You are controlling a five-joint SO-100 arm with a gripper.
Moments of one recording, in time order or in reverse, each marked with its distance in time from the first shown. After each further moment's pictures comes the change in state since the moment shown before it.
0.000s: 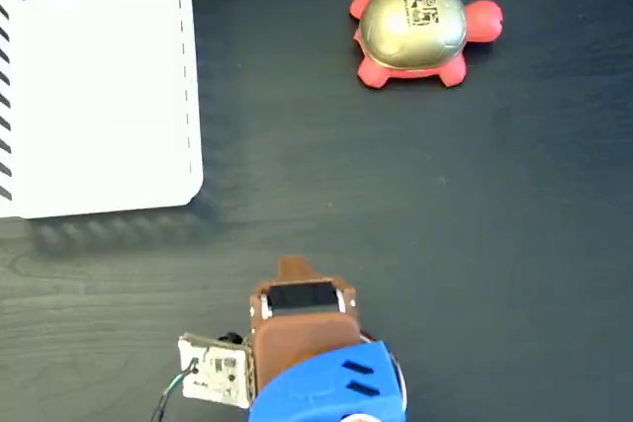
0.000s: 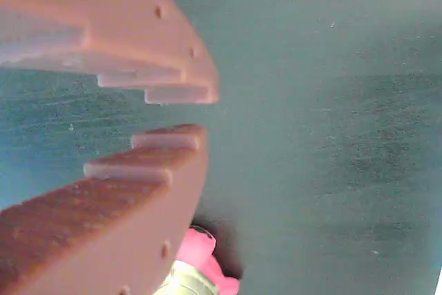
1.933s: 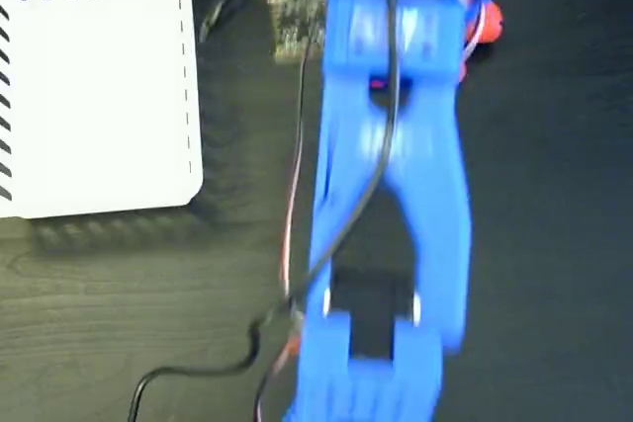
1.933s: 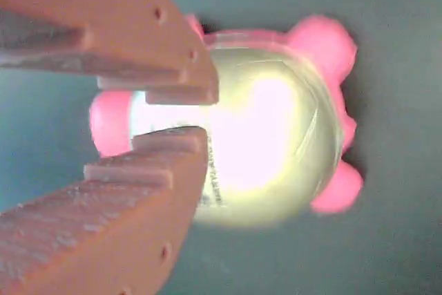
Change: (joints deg) arm 15.3 -122.5 -112.9 14.0 -18.8
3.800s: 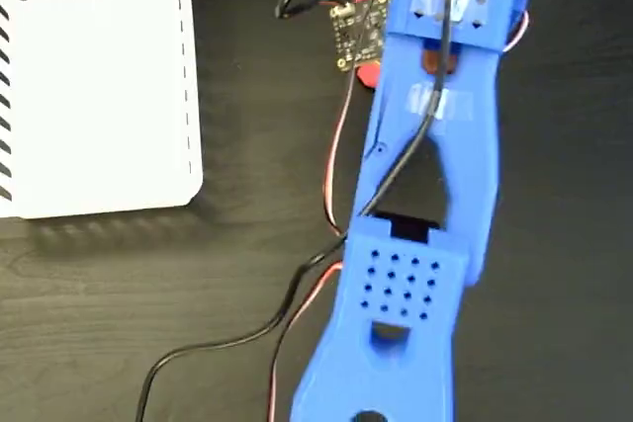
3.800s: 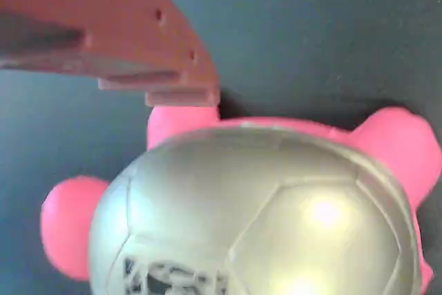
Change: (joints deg) arm 6.2 -29.0 -32.2 15.3 -7.5
